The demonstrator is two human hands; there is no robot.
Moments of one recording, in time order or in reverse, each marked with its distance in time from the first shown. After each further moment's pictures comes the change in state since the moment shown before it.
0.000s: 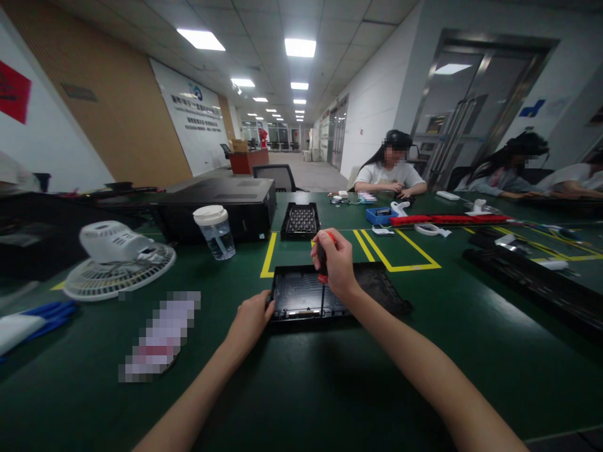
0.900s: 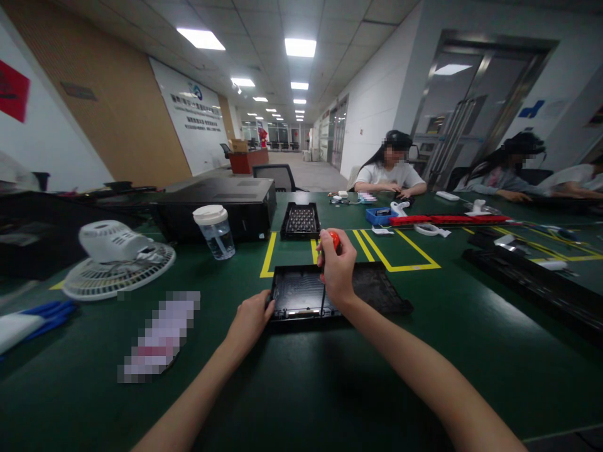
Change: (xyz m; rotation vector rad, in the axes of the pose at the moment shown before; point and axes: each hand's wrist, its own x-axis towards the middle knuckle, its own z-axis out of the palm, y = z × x) left_hand 0.000 0.001 -0.001 -0.001 0.009 0.010; right_hand -0.009 -0.003 0.007 -0.202 0.251 -0.073
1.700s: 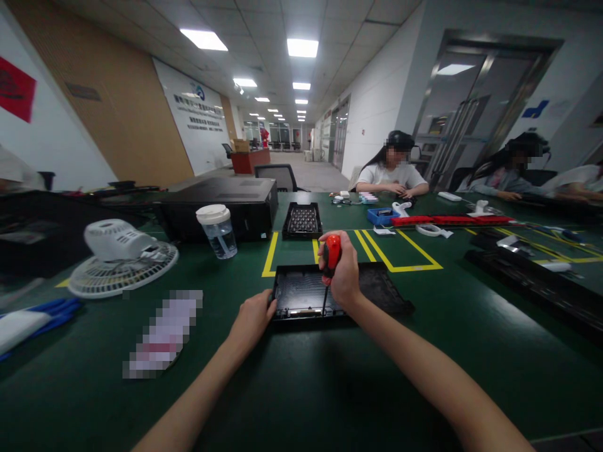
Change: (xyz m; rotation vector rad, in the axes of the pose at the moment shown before) left_hand -0.002 0.003 -0.004 0.007 -0.011 -0.015; right_hand -0.005 -0.001 -0.008 0.231 -0.170 0.160
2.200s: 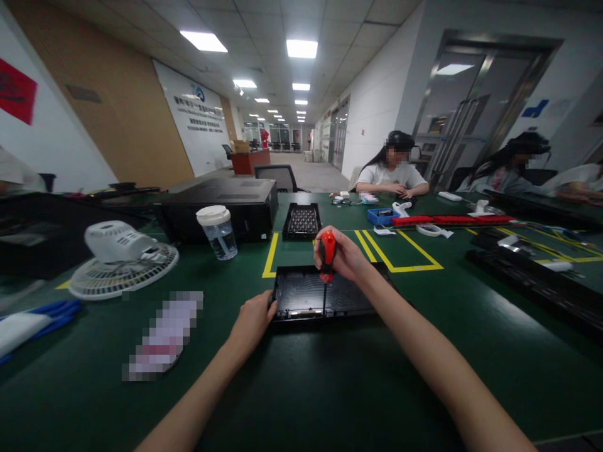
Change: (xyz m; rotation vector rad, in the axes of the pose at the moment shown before) left_hand 0.001 -0.001 0.000 0.002 -0.007 -0.001; right_hand 0.045 0.005 -0.034 0.203 -0.597 0.219
